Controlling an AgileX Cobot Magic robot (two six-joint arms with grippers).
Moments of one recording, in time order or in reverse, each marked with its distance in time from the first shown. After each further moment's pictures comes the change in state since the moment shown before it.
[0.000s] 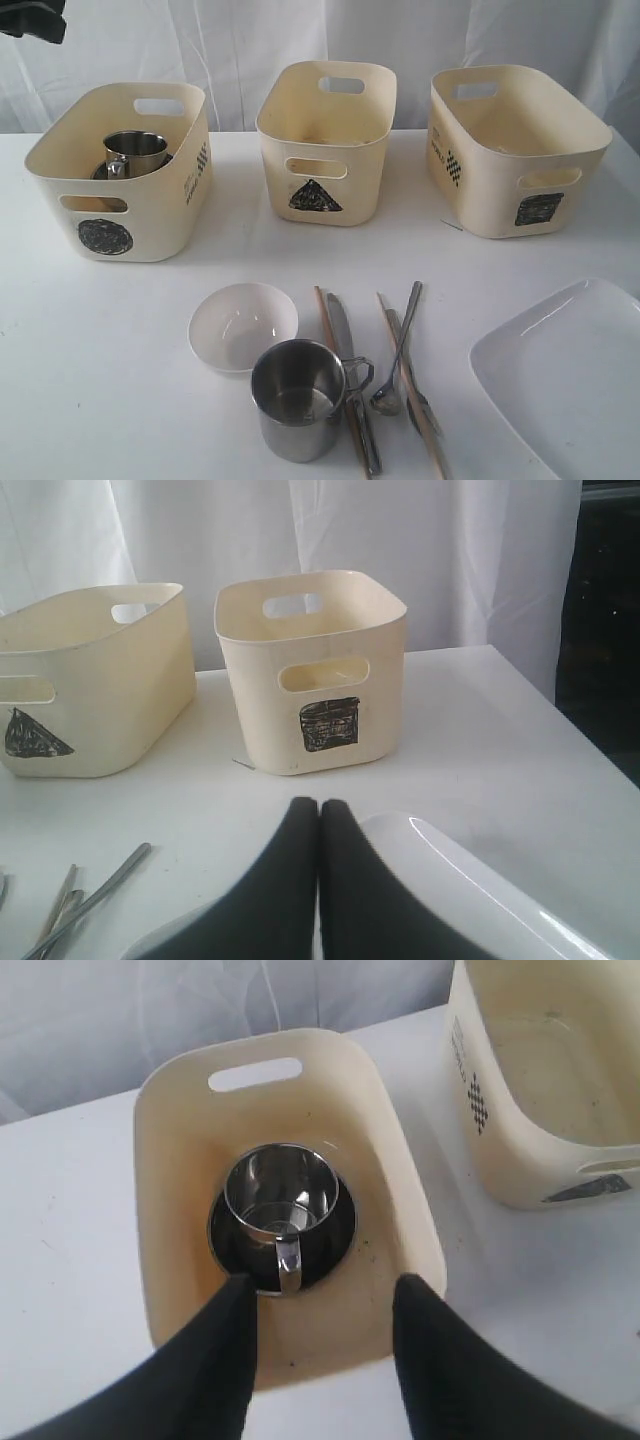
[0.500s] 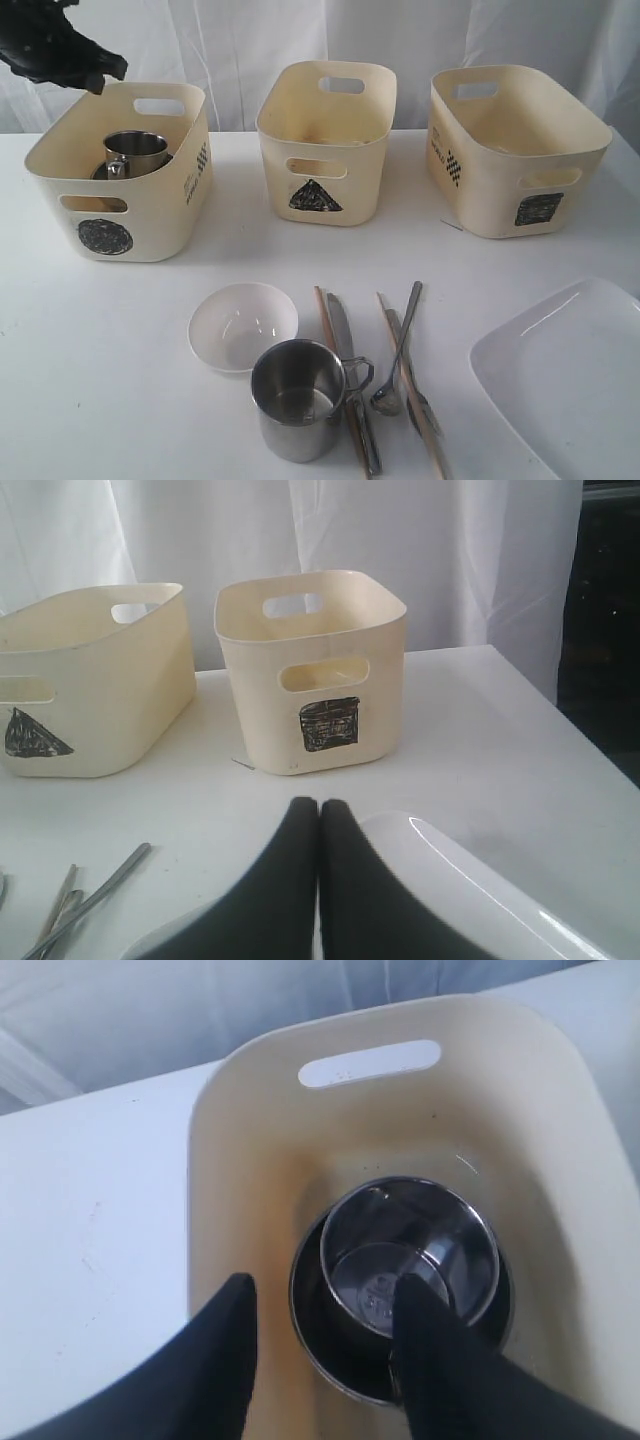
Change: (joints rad) left arm 0.000 0.410 -0.230 0.209 -0.111 -0.140; right arm 0.000 0.000 0.000 0.000 0.000 0.000
